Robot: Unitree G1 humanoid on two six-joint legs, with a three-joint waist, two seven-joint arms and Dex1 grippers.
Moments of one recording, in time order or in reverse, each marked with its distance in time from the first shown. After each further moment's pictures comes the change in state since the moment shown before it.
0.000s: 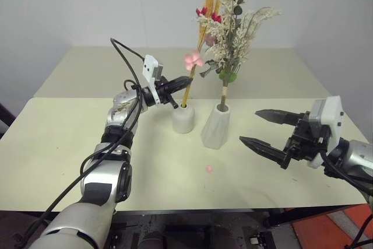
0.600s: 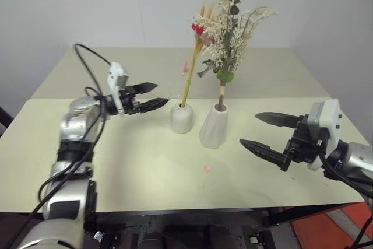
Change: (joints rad) left arm 0.260 0.316 0.014 -0.446 -0.101 0.334 -0.145; right arm 0.023 0.002 0.003 0.003 -0.011 -0.007 0.014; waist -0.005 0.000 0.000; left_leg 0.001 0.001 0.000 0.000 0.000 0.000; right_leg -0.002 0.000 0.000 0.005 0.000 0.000
